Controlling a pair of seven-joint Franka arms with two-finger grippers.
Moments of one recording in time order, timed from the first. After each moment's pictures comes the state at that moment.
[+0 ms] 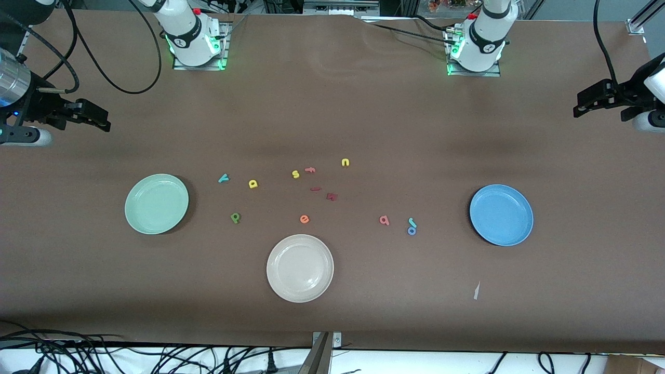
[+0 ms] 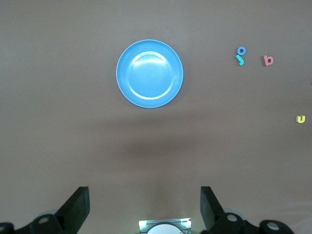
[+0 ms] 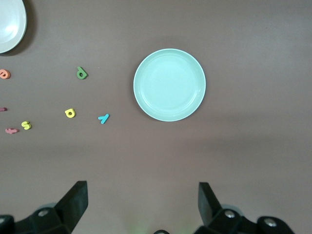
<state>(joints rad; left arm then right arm) 0.09 0.05 -0.08 -1.47 0.00 1.37 0.07 0.07 0.03 -0.02 -1.61 -0.01 1.55 0.07</state>
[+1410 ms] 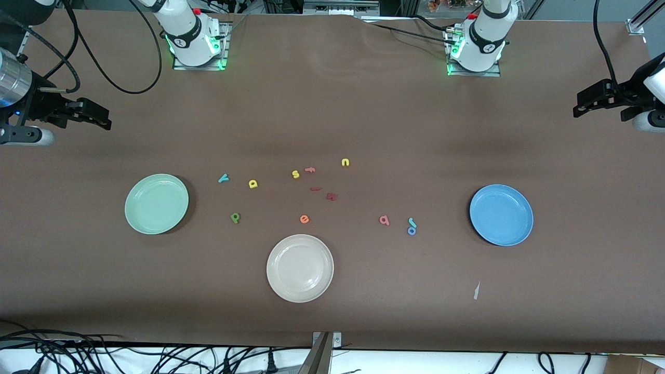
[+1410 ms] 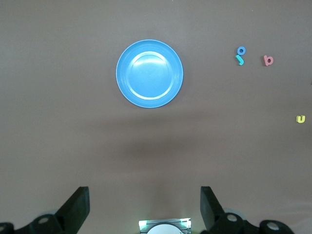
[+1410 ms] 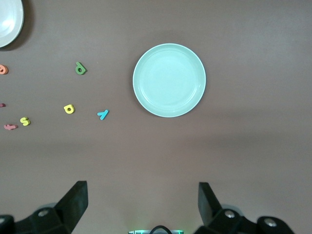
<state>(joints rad) 0.09 0.05 -0.08 -1.47 0.00 1.37 0.07 0.07 0.03 -0.02 -1.61 -0.01 1.54 0.07</state>
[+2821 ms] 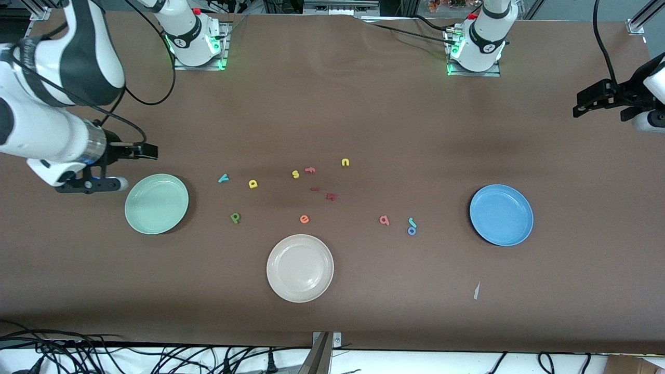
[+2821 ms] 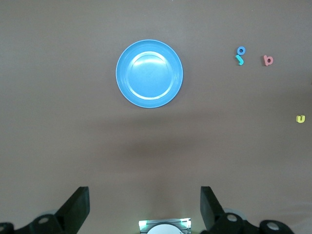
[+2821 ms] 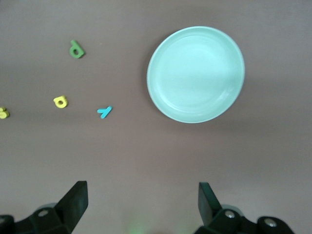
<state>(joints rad) 0.09 0.05 -0.08 -1.47 0.00 1.37 0.07 0.15 0.26 -0.01 -1.61 -0.02 1.61 0.06</state>
